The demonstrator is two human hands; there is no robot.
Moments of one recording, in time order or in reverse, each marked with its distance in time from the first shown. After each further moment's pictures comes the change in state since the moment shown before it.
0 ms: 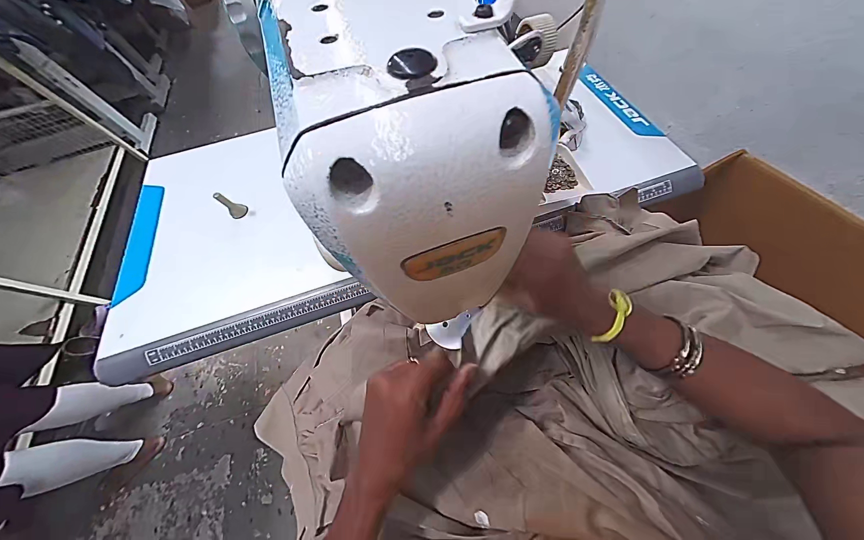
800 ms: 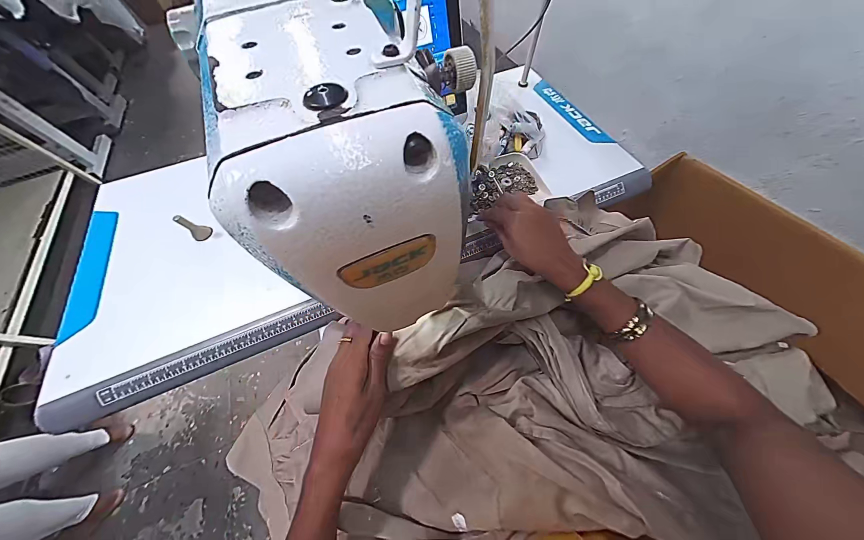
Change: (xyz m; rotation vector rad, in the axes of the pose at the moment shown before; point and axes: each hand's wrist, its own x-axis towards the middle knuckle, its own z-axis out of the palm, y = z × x) left_hand 0.014 -0.029 -0.002 0.022 -0.091 -0.236; right_hand -0.024 0.073 0.000 -0.210 -0.256 0.485
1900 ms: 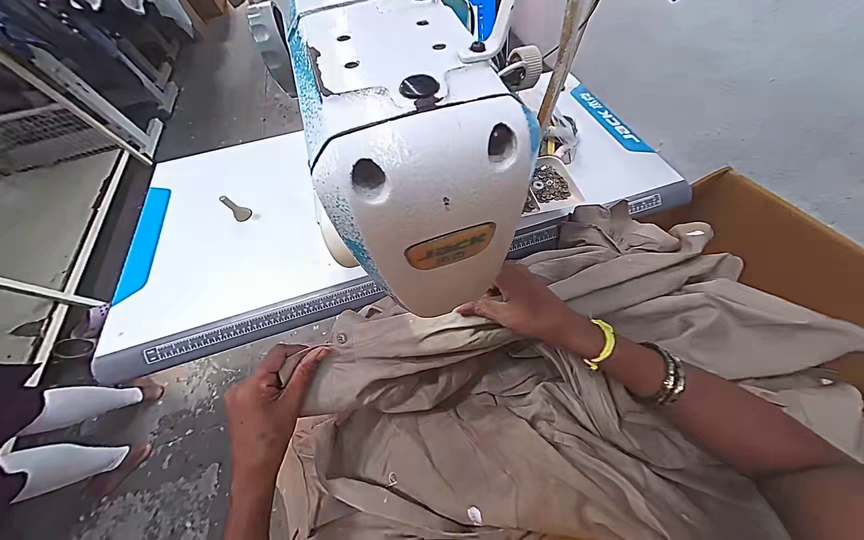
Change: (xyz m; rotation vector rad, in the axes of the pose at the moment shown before) left_hand -0.039 -0.073 -0.065 0.087 0.295 -0.119; right_hand -0.026 -0.090 -0.021 0.638 -0.413 0.073
